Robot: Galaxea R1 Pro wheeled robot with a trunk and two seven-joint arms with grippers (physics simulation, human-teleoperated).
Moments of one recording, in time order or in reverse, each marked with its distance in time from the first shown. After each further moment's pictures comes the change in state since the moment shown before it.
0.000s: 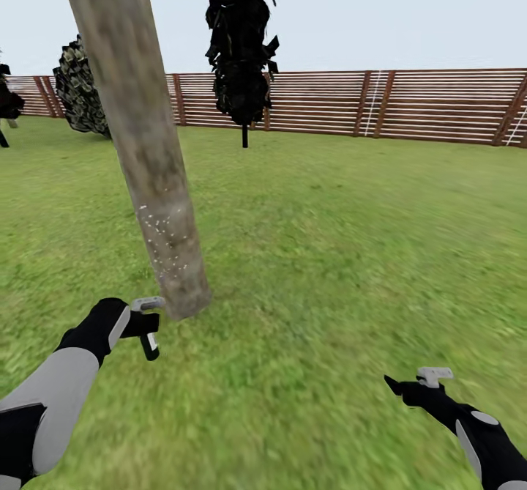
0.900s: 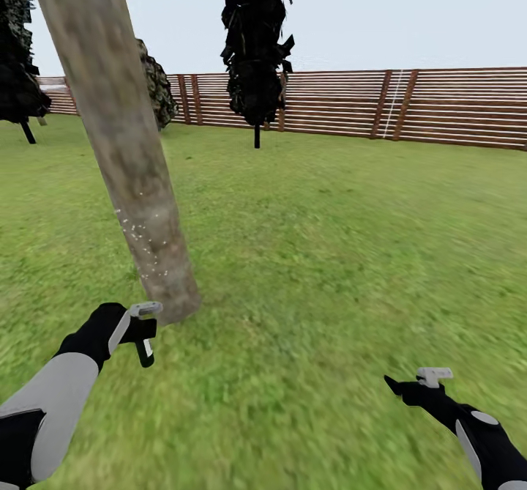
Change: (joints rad) left arm 0.021 0.000 0.000 -0.001 0.005 0.001 0.046; right arm 0.000 0.000 0.001 0.000 0.000 0.000 0.000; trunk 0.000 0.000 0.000
